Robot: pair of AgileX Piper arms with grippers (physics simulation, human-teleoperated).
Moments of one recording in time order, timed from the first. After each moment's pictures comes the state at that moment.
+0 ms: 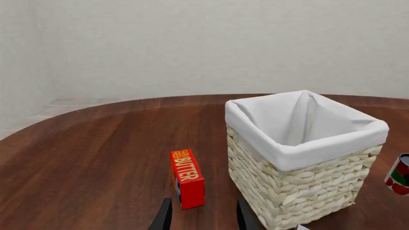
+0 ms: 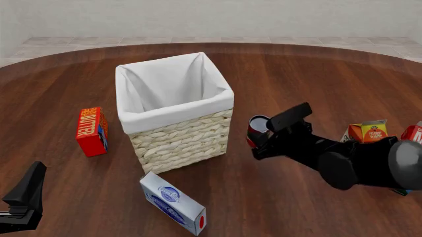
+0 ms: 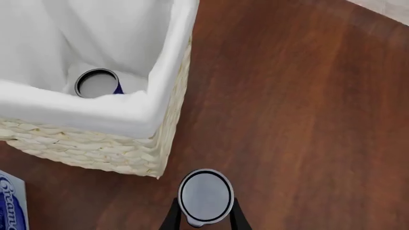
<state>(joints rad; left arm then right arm) 0.00 0.01 0.00 0.00 0.00 0.45 1.56 -0.60 -0.37 -0.11</state>
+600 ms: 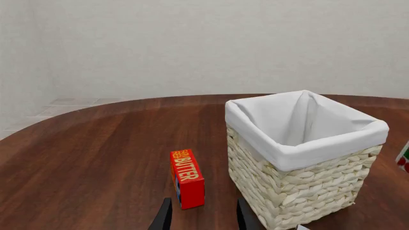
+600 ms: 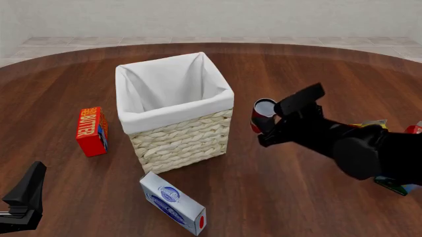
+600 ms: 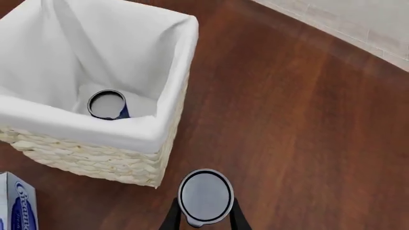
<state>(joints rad) 0.00 0.01 0.00 0.00 0.00 0.45 1.40 -0.65 -0.22 -0.15</state>
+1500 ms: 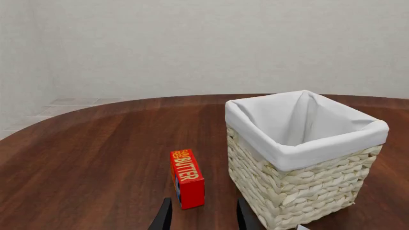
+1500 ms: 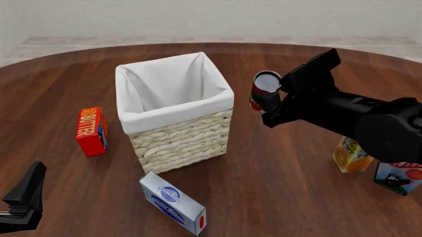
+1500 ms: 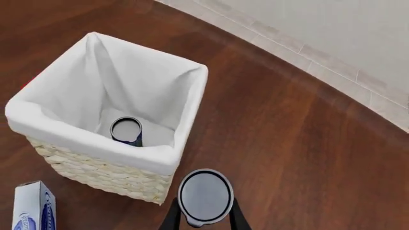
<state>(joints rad) 0.00 0.01 0.00 0.00 0.00 0.49 1.25 -0.77 -0.03 -0.22</state>
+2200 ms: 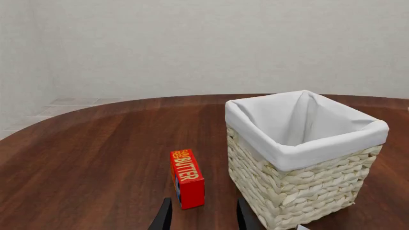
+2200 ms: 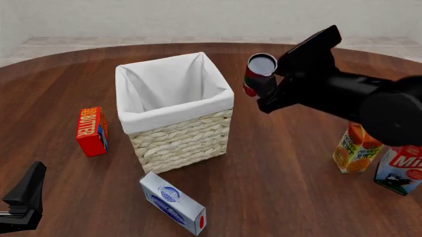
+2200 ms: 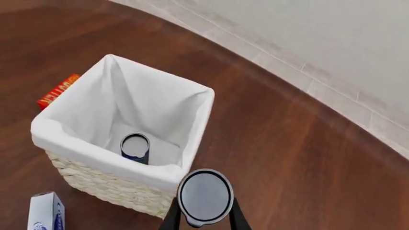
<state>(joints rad) 0.00 0.01 0.00 0.00 0.00 0.52 1.23 -0.88 0.05 -0.24</state>
